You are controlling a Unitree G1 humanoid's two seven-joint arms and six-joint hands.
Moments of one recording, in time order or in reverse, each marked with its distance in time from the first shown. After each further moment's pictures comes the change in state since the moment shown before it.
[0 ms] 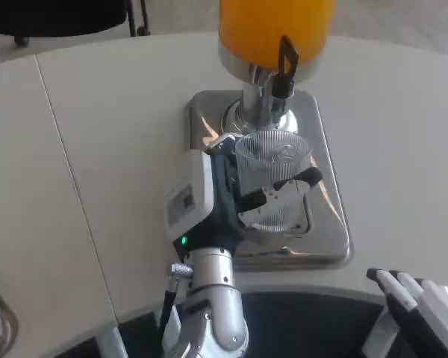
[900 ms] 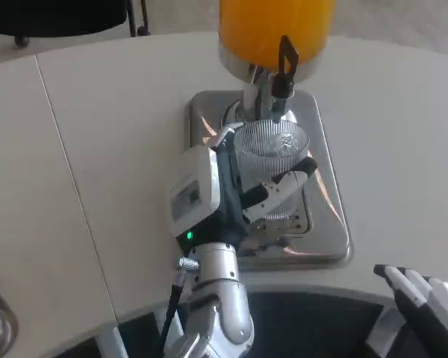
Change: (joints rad) left arm -0.054 -0.002 -0.033 0.063 -0.001 0.058 0.045; right arm -0.025 -0.013 -0.042 0.000 0.060 0.033 0.012
